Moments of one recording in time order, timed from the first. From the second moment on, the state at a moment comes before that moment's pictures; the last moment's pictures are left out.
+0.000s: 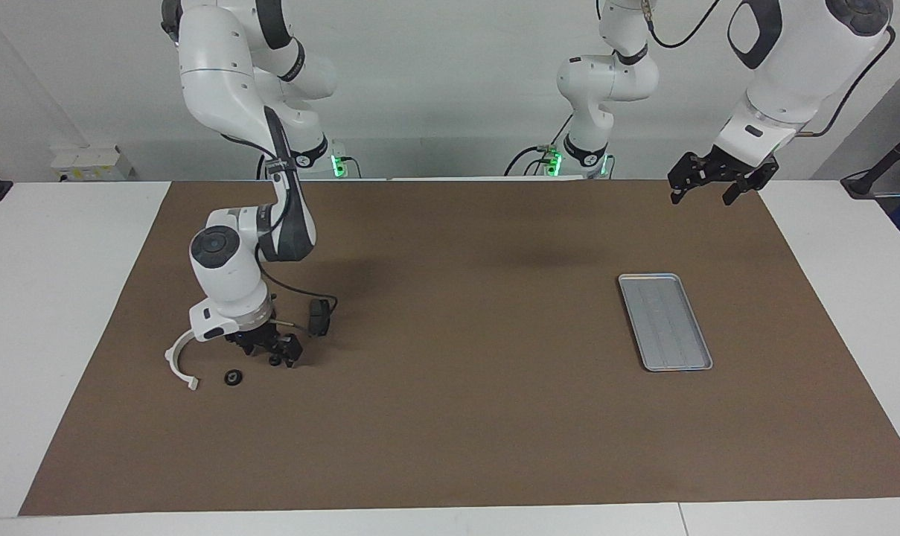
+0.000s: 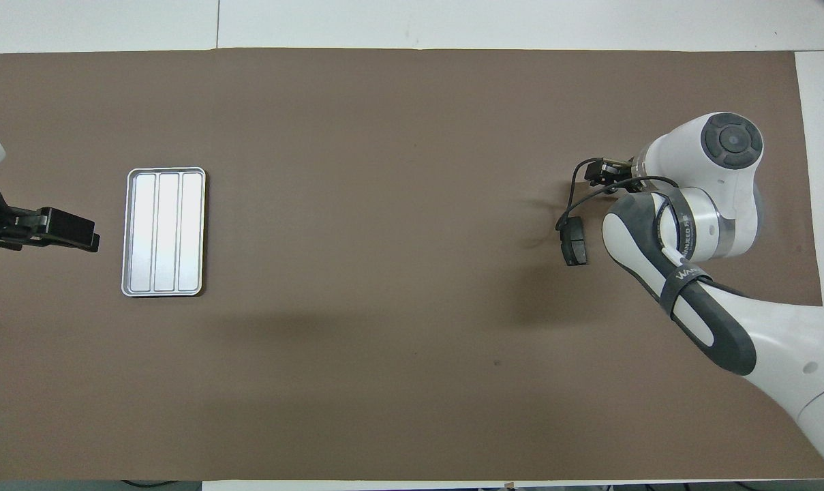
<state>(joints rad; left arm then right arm) -0.12 -0.05 0.06 -1.67 -0.01 1.54 0.04 -0.01 0.45 0.04 -1.86 -0.10 2.40 0.45</state>
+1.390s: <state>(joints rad) -0.12 -0.05 0.06 -1.67 -0.01 1.54 0.04 0.00 0.47 0.05 -1.83 -0.10 2.35 0.50</state>
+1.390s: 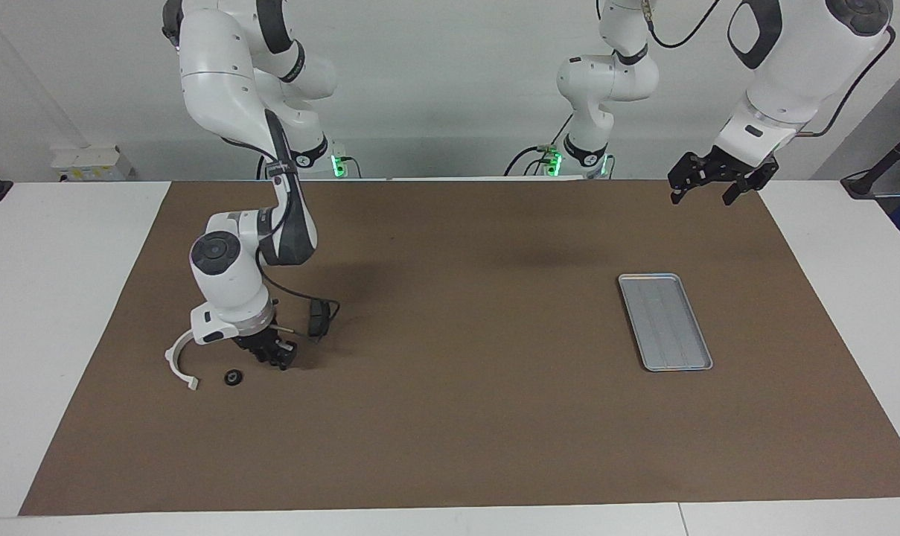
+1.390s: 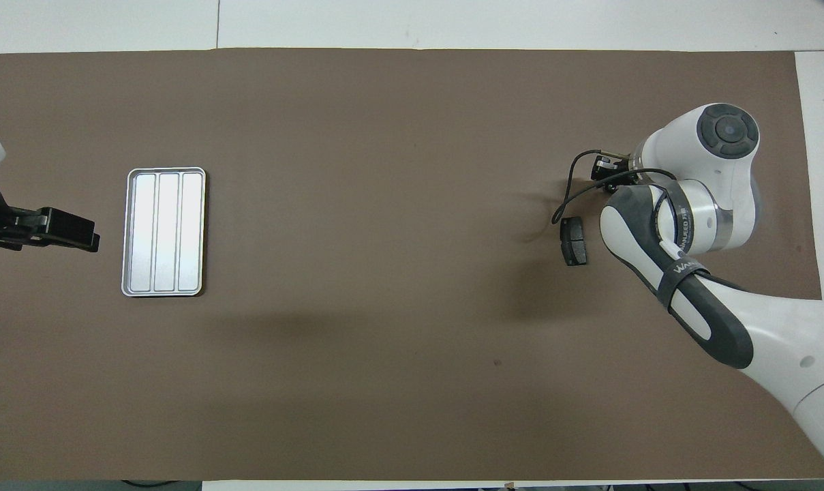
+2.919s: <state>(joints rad) -0.12 -0.05 0.06 -1.67 -0.01 1.54 0.04 0.07 0.29 0.07 -1.54 -0.11 1.72 0.39</state>
